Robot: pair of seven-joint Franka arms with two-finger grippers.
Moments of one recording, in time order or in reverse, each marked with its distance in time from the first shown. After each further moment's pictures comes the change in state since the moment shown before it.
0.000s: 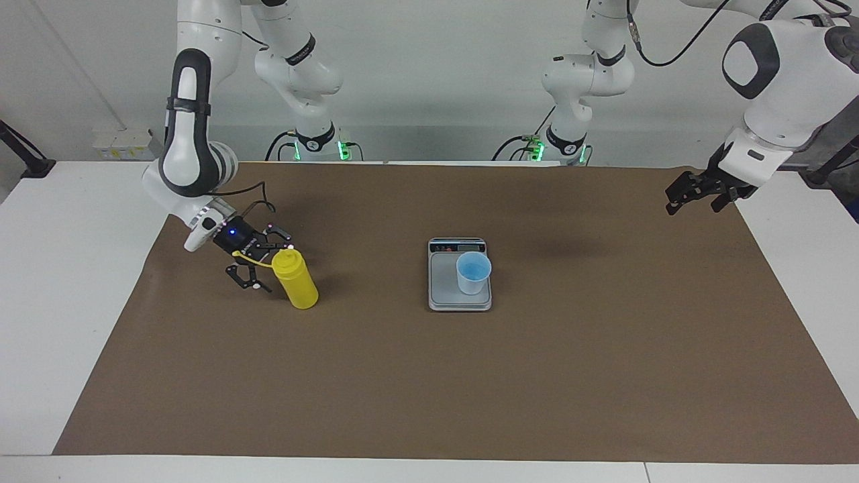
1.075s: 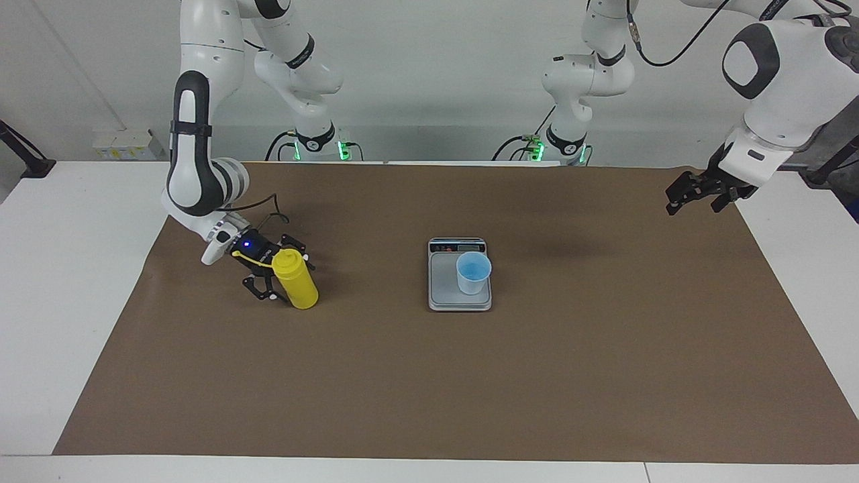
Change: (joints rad) left arm 0.000 0.000 0.000 0.000 0.000 0.001 0.000; right arm 0.035 0.061 0.005 0.031 0.127 -0.033 -0.063
